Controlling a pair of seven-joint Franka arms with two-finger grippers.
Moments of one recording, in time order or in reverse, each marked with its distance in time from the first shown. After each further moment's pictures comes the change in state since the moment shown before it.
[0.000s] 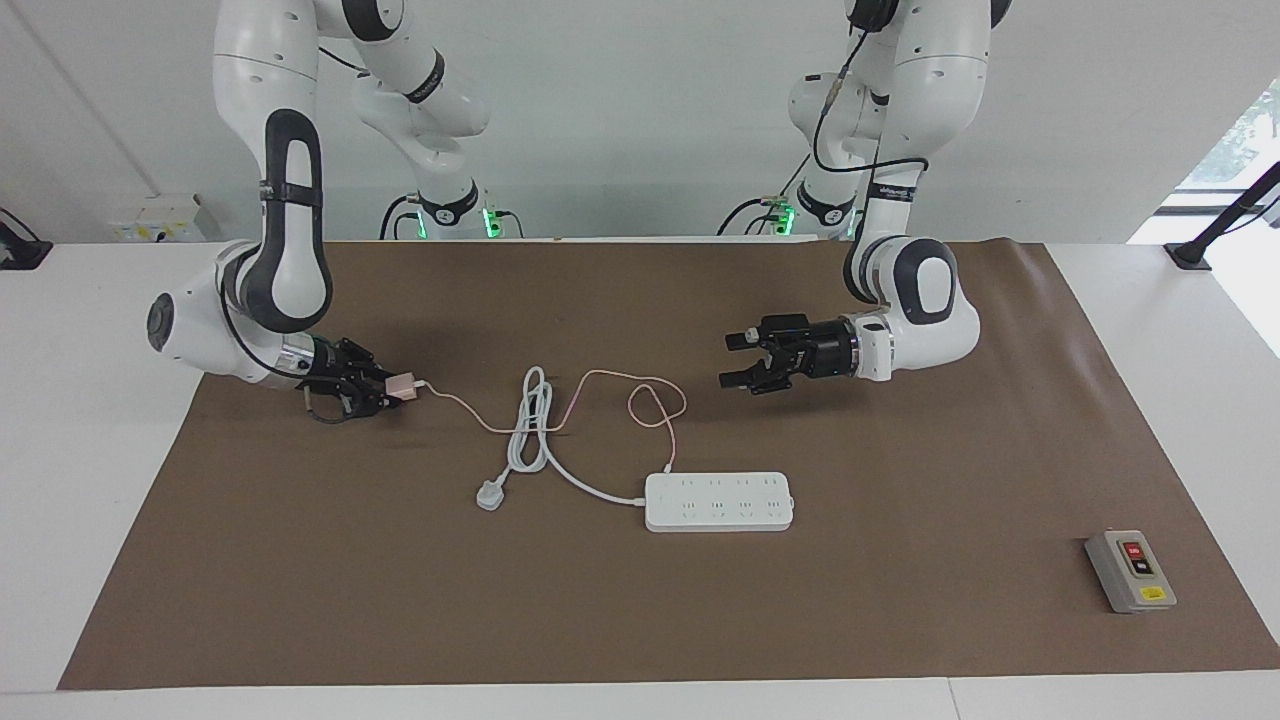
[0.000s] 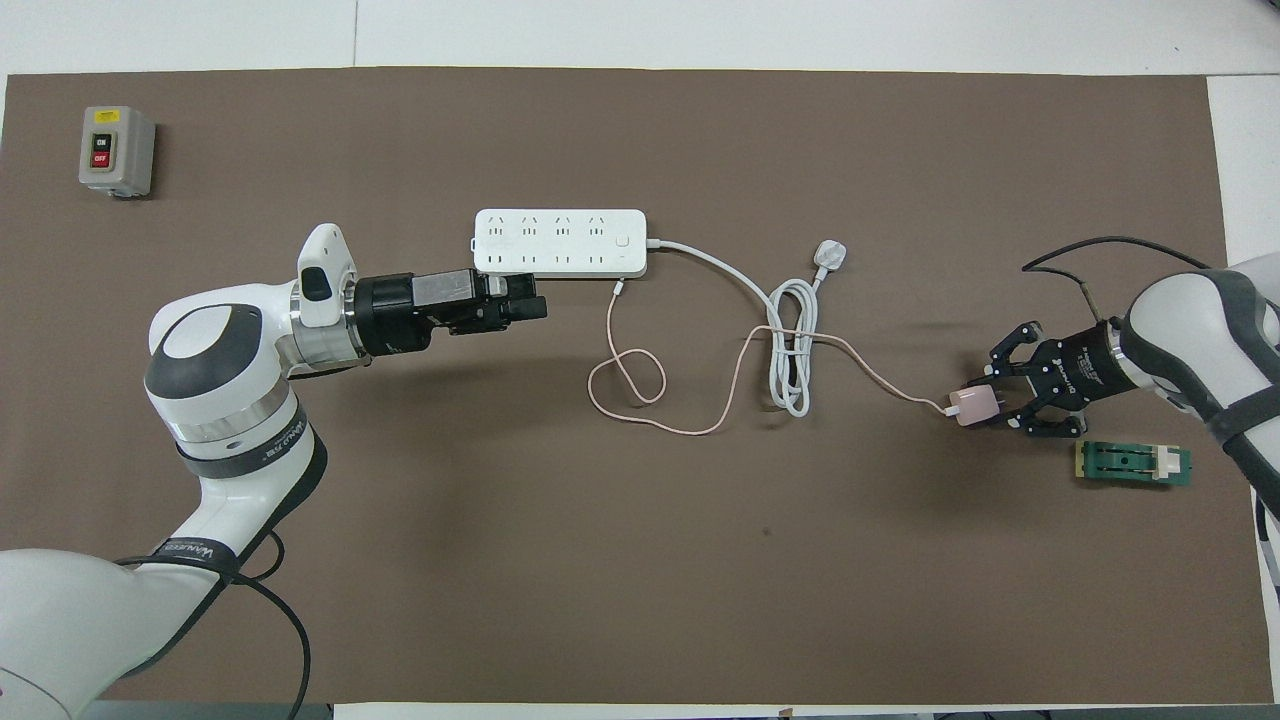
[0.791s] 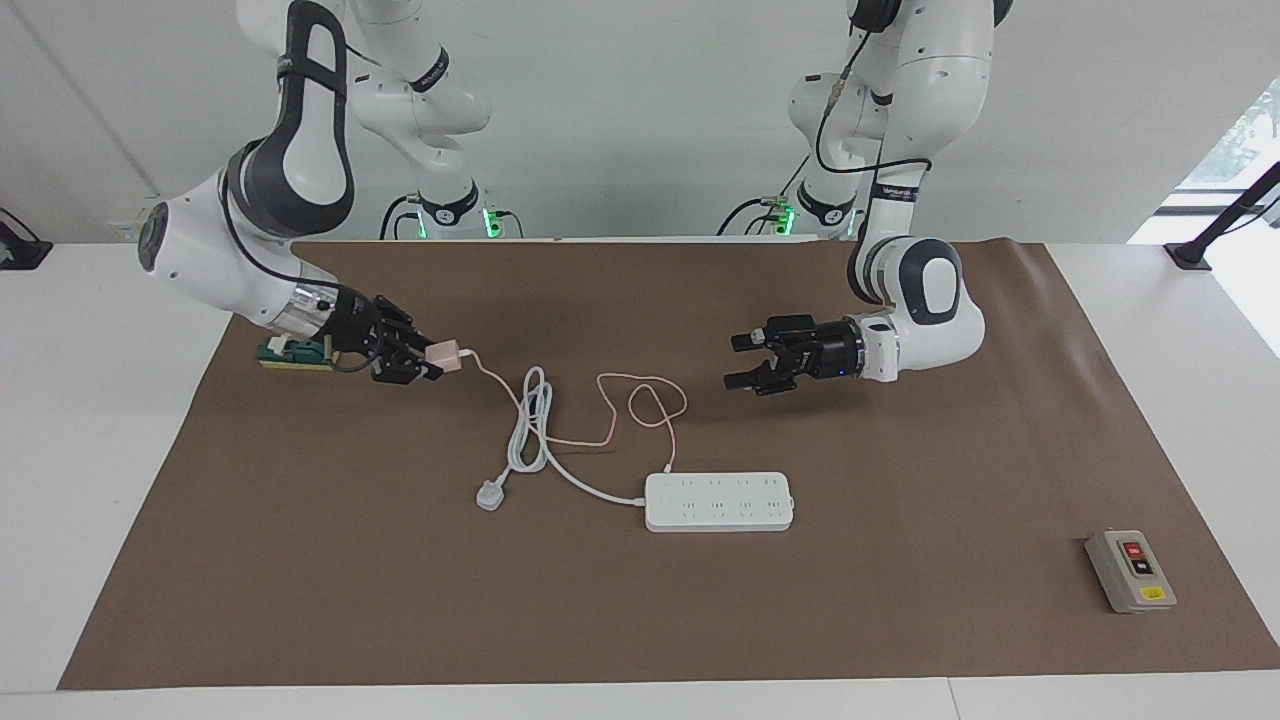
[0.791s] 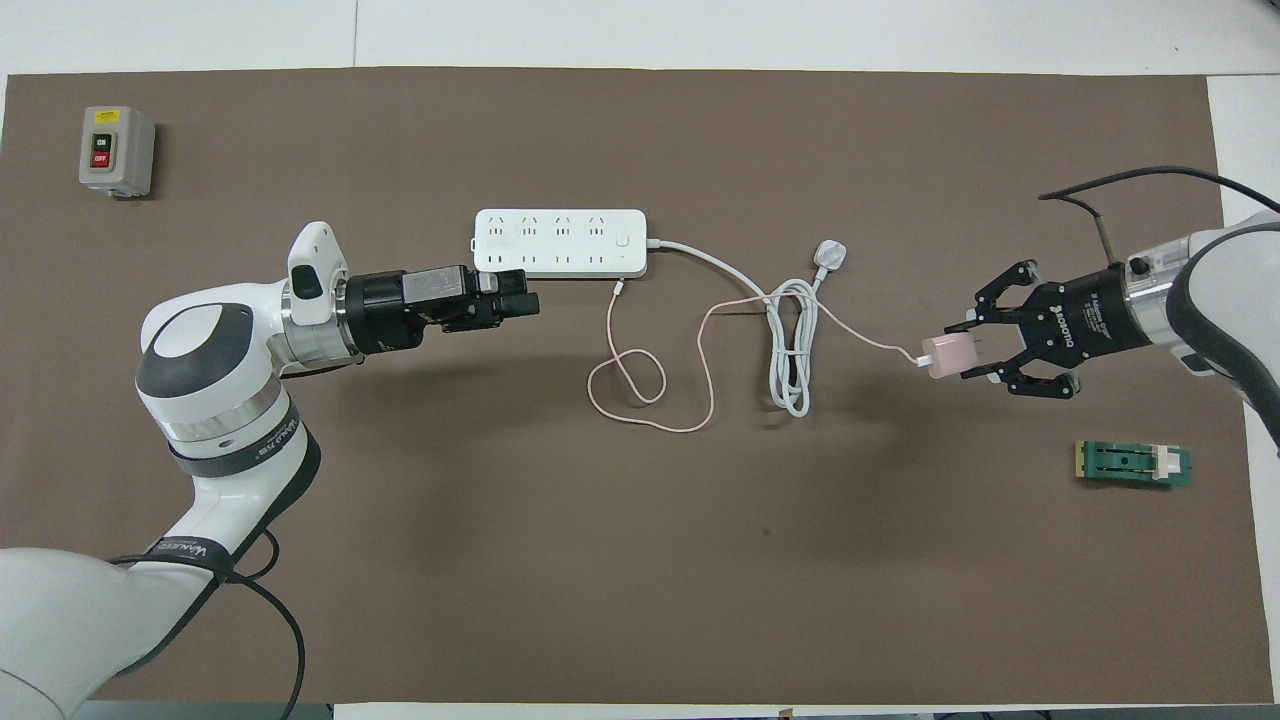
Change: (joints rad) left arm 0.013 0.000 -0.002 0.001 0.000 -0.006 0.003; right arm 0.181 -0.198 0.014 0.134 0.142 -0.112 0.258
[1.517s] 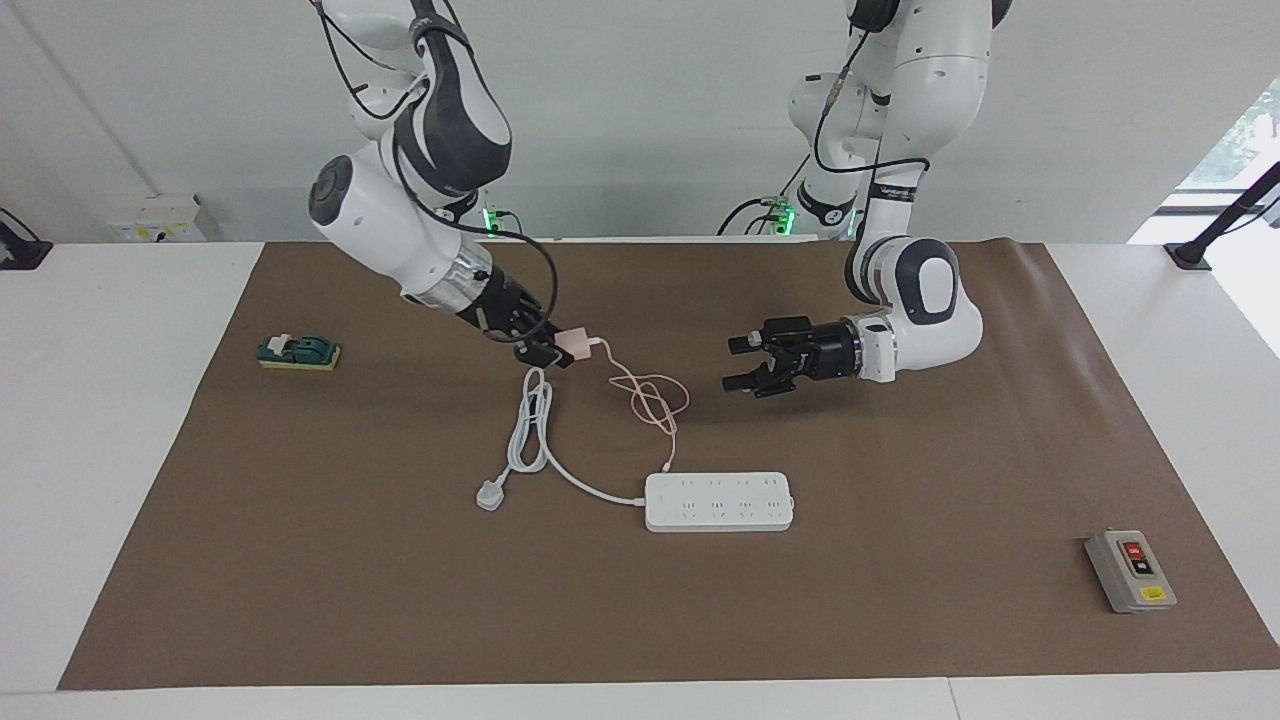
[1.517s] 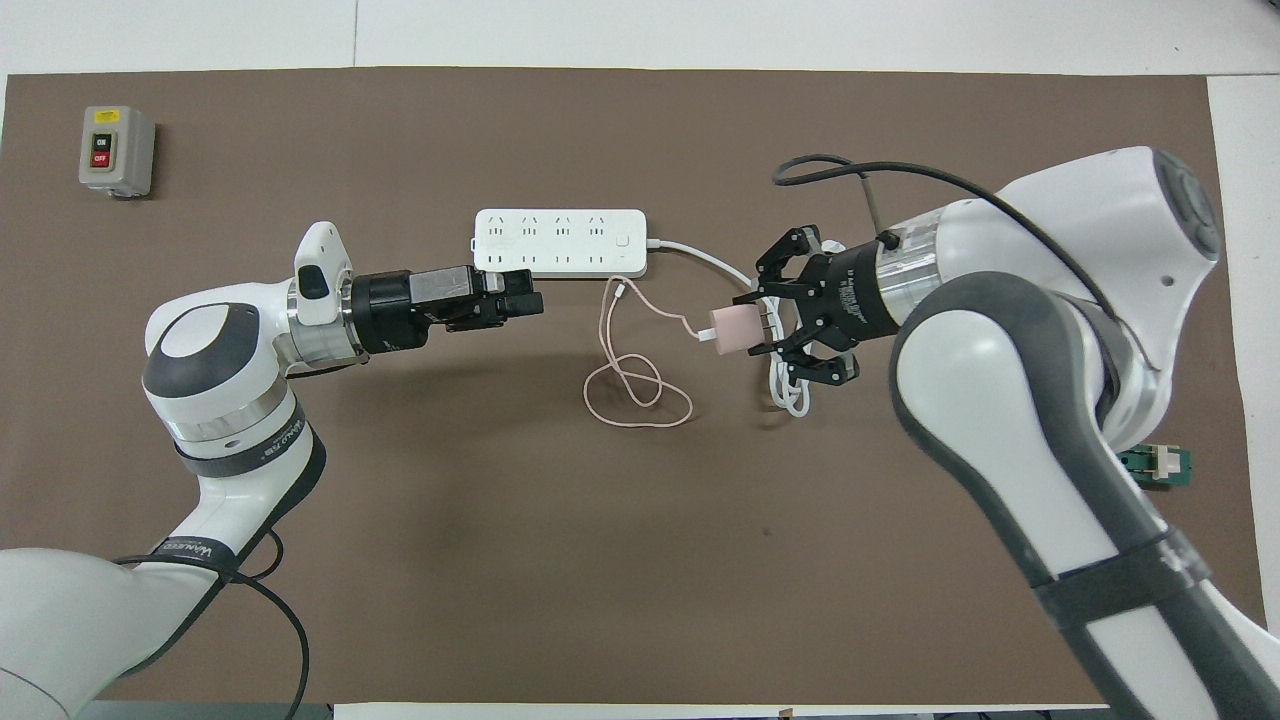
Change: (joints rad) left arm -0.008 0.001 -0.002 0.002 0.000 0.024 0.001; right arm 0.362 0.027 0.003 0.057 0.034 0.247 0.296
